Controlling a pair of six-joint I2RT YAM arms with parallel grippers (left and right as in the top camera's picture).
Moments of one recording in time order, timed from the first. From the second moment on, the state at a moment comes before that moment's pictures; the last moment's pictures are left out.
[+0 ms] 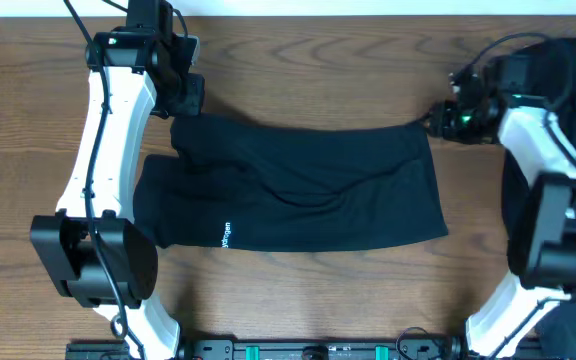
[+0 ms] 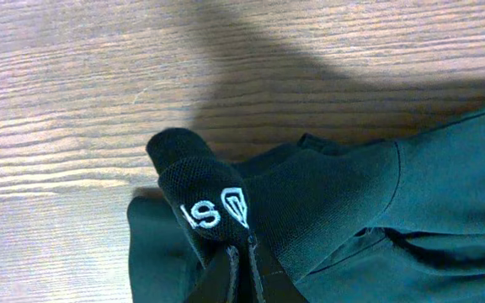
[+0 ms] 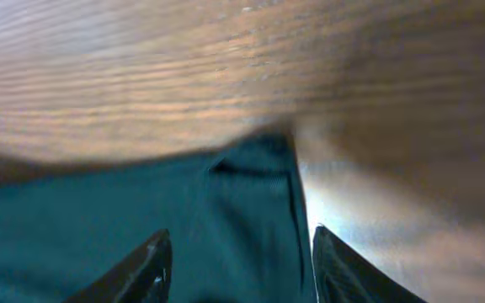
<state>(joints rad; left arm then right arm) -0.06 1.89 1.84 -1.20 0.04 0.09 -0.12 2.00 1.35 -0.52 -0.40 0.10</state>
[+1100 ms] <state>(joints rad) -0.06 1.89 1.84 -1.23 0.00 0.09 -0.11 2.03 1.36 -0.54 -0.44 0.18</state>
